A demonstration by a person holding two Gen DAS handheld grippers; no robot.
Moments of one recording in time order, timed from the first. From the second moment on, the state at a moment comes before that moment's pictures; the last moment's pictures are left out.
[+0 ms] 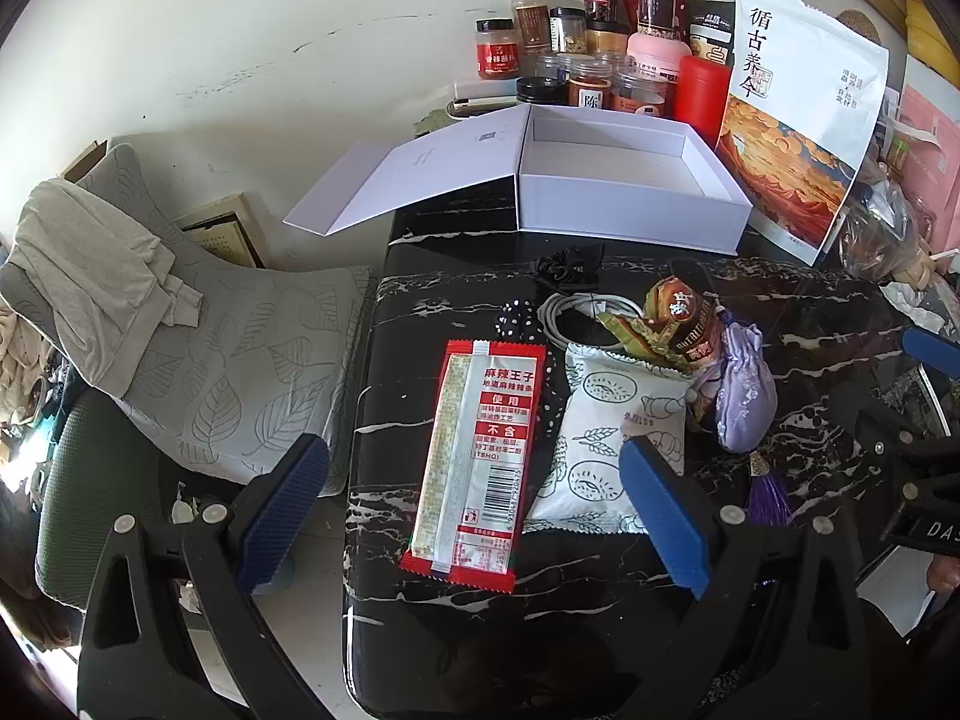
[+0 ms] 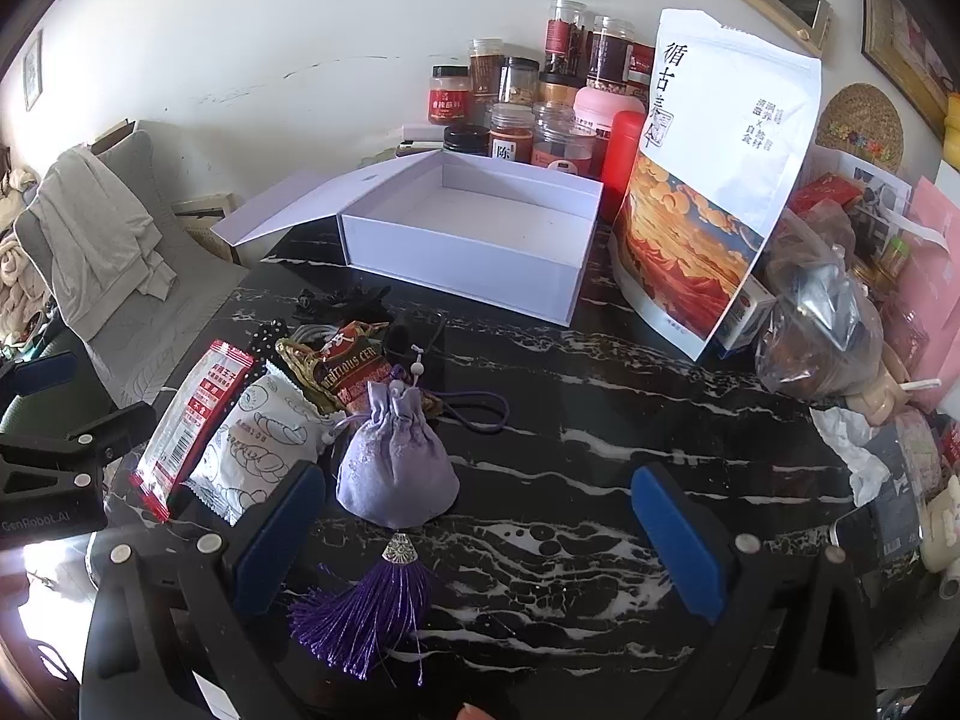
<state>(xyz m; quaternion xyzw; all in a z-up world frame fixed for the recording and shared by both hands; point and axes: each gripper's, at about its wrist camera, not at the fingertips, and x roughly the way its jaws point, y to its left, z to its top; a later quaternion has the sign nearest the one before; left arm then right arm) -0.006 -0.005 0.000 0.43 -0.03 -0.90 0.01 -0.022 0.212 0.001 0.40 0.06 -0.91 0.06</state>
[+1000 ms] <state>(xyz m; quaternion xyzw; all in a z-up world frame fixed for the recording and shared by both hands) 0.001 -0.003 -0.002 0.43 -0.04 -0.90 0.00 -0.015 0.211 0.000 0.40 0.06 -0.91 0.06</state>
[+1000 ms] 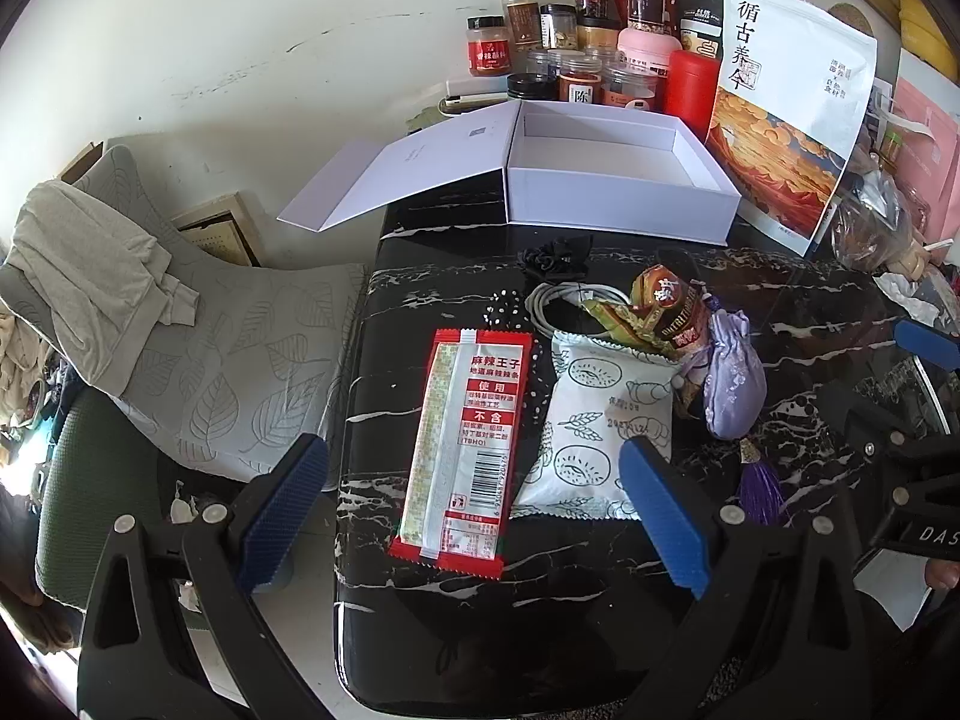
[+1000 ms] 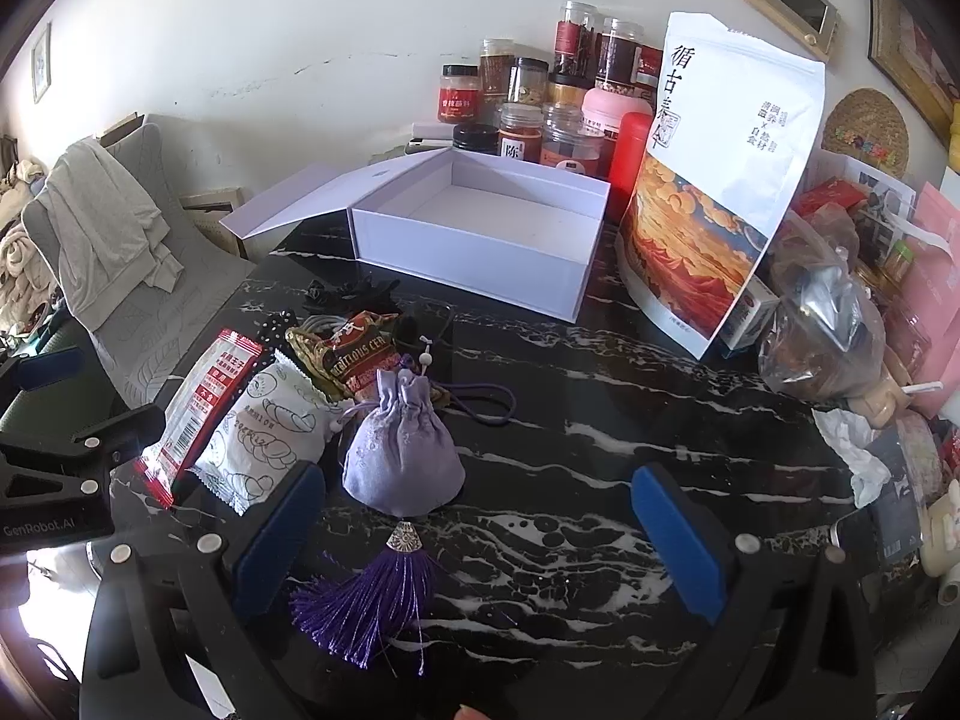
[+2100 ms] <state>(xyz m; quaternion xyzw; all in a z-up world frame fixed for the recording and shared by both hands) 0.047 0.014 0.009 0.42 -0.03 -0.91 0.00 0.027 0.223 0.005 0.38 0.06 -0.92 0.09</state>
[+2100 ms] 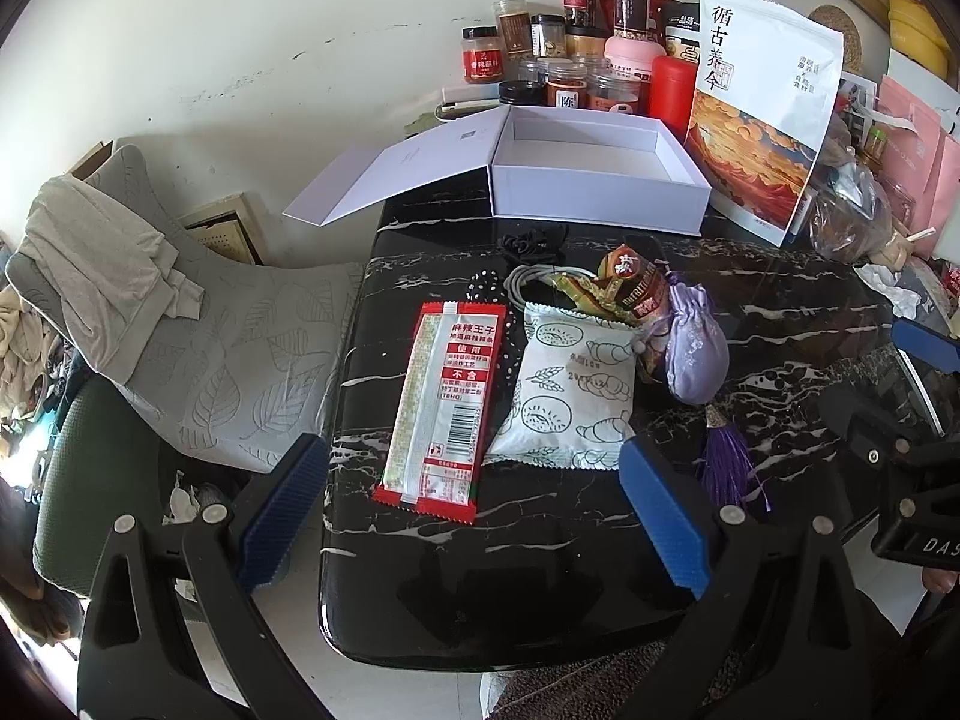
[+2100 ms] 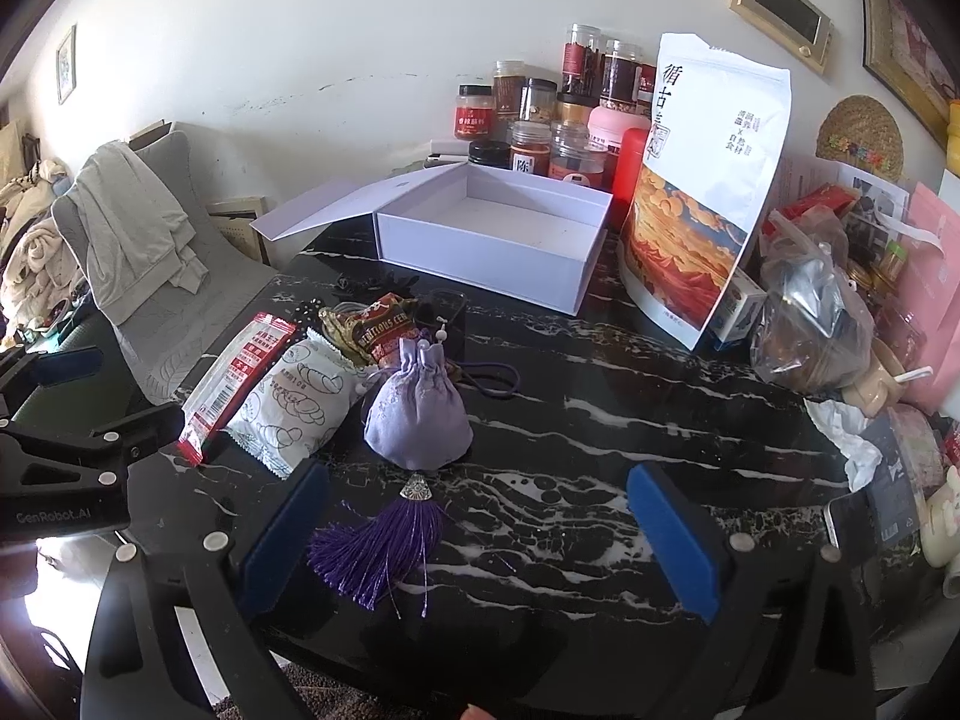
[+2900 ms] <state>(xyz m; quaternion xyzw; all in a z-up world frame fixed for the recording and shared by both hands) 0.019 -0.007 -0.038 0.46 0.00 -0.89 -0.02 -0.013 0.218 -0.043 0.44 0.04 -0.89 0.15</state>
